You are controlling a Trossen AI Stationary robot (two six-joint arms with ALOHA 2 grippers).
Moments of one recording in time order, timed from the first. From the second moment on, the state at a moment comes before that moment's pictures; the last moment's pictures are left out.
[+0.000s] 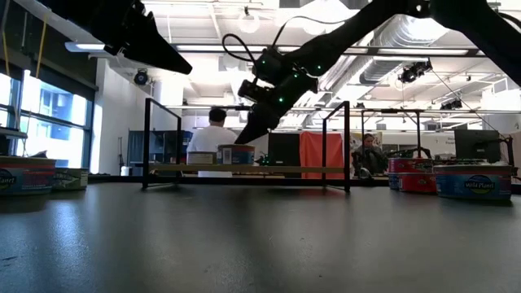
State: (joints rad) left arm -0.47 1.28 0.68 -0.05 -0.87 -0.18; right arm -0.47 2.12 1.63 -0.33 -0.29 -0.48
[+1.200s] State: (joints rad) left arm -0.47 1.28 0.68 -0.06 -0.87 -0.21; right arm -0.51 2.12 1.78 -0.74 0.09 -0.13
